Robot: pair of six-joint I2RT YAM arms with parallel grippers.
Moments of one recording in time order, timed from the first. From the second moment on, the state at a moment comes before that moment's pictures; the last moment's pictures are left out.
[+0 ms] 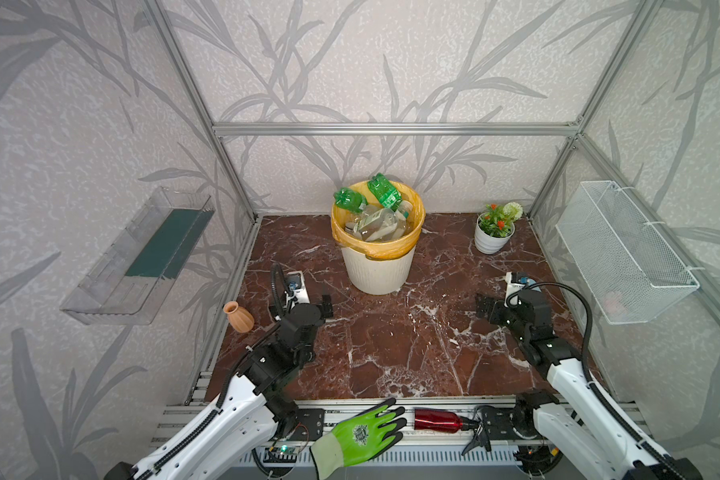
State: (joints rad) left arm -0.62 0.61 0.48 -0.29 -0.84 -0.32; right arm 0.14 0.80 0.40 -0.11 0.06 0.25
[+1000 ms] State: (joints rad) left arm -0.02 1.12 0.33 0.34 -0.54 -0.23; right arm 0.14 1.58 0.29 0.99 0.12 -0.08
